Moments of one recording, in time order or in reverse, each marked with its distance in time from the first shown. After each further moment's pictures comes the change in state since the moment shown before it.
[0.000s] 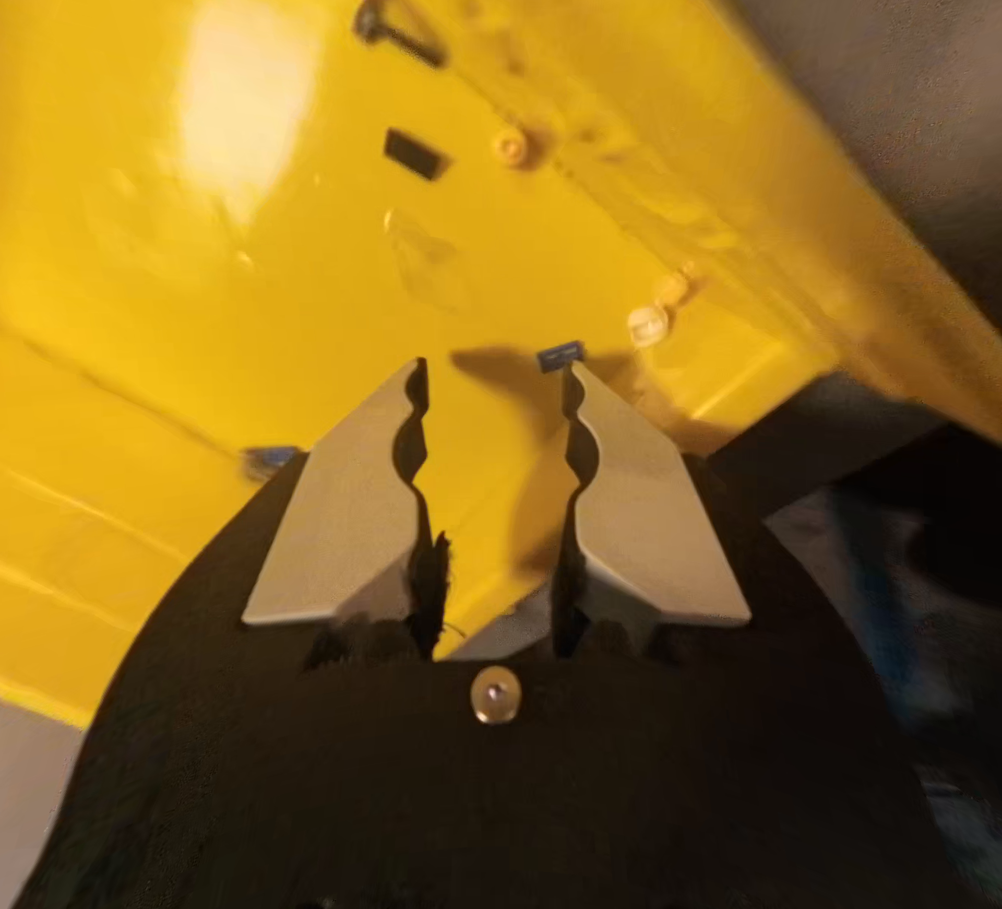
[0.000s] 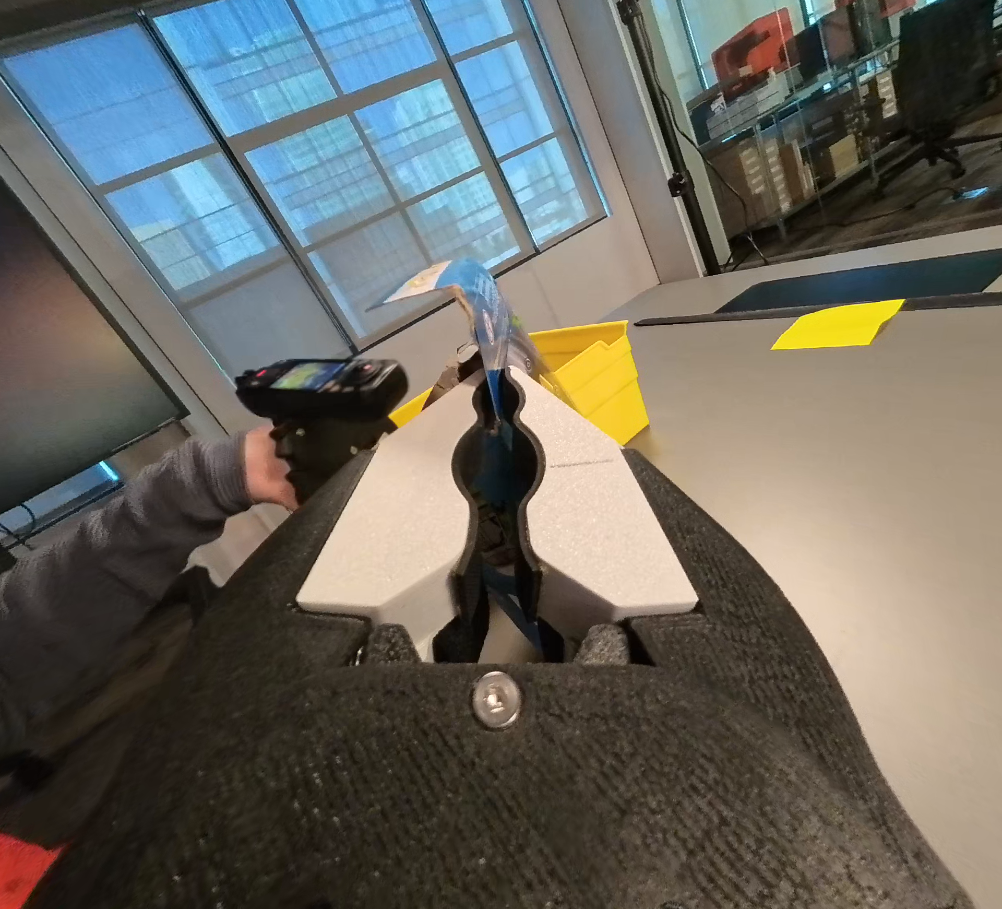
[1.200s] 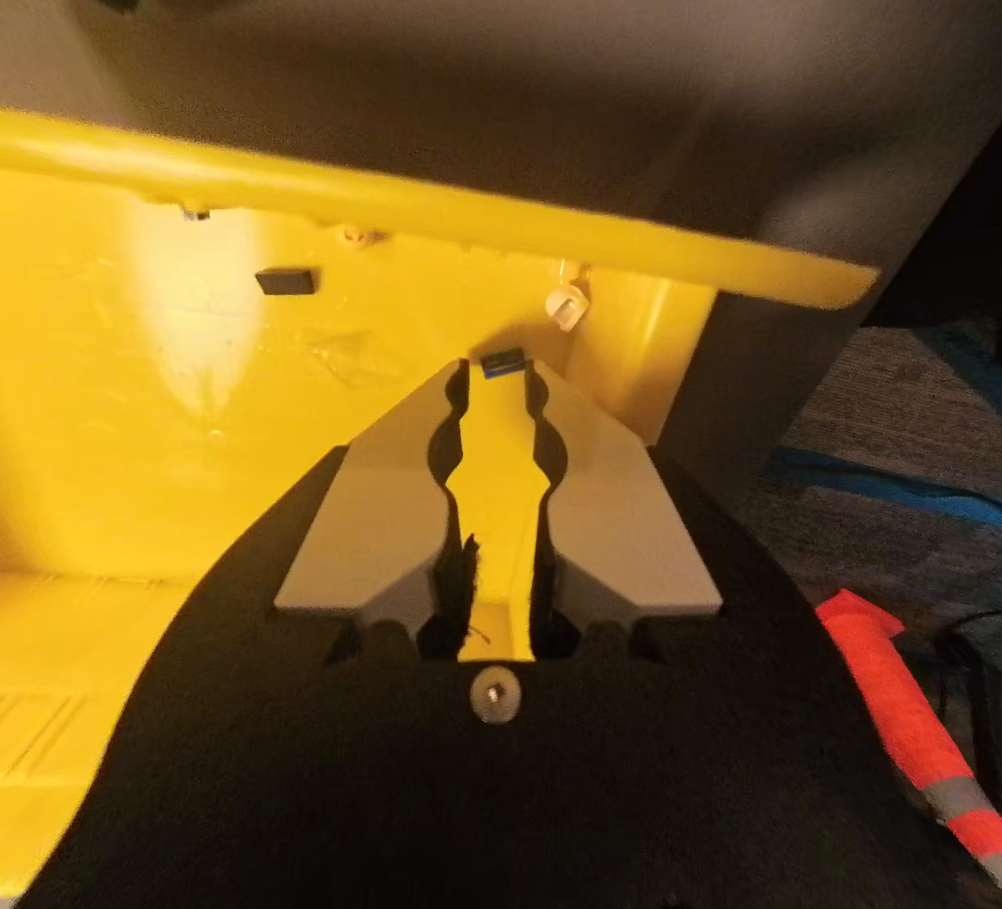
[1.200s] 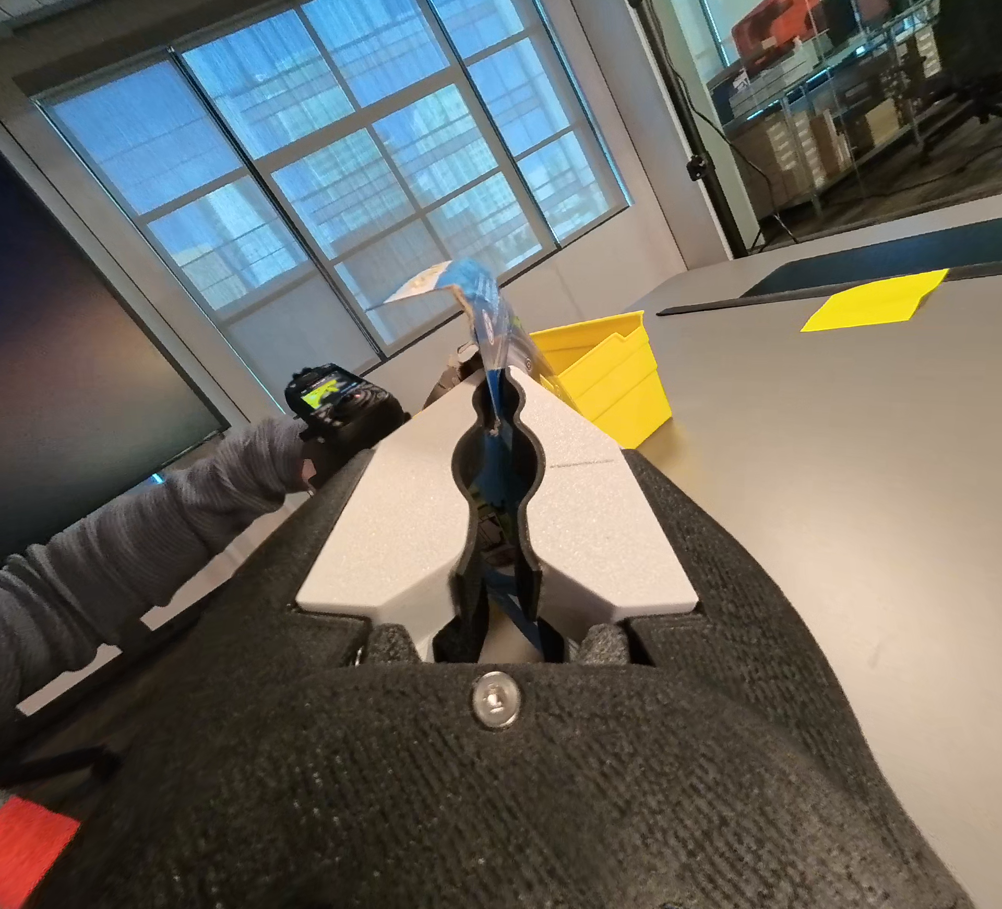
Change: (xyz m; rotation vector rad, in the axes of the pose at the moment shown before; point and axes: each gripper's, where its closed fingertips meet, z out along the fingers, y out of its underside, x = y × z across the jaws) left arm 0.021 -0.008 0.003 0.029 0.168 0.467; right arm 0.000 0.002 0.002 -0.001 -0.034 0.078
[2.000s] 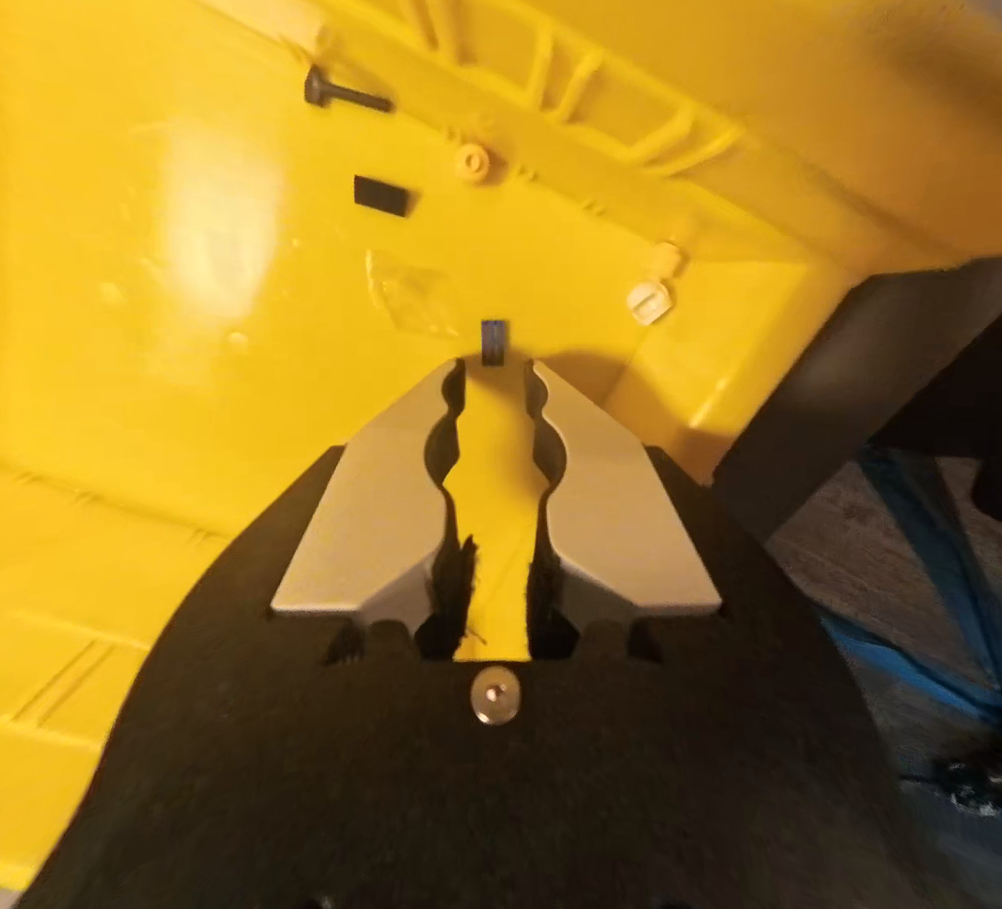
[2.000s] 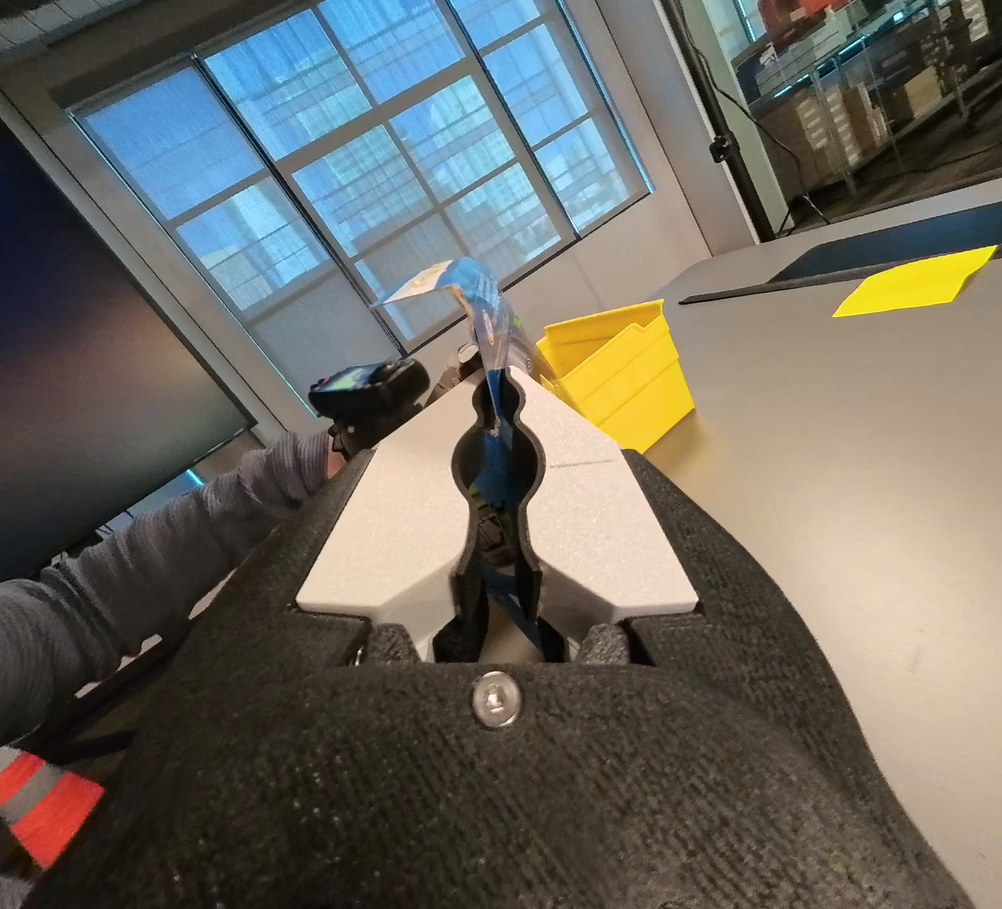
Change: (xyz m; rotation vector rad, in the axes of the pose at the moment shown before) left arm -0.020 0.011 -0.002 0.123 -0.078 -0.264; right arm -0.004 0.004 0.002 -0.015 -0.034 0.039
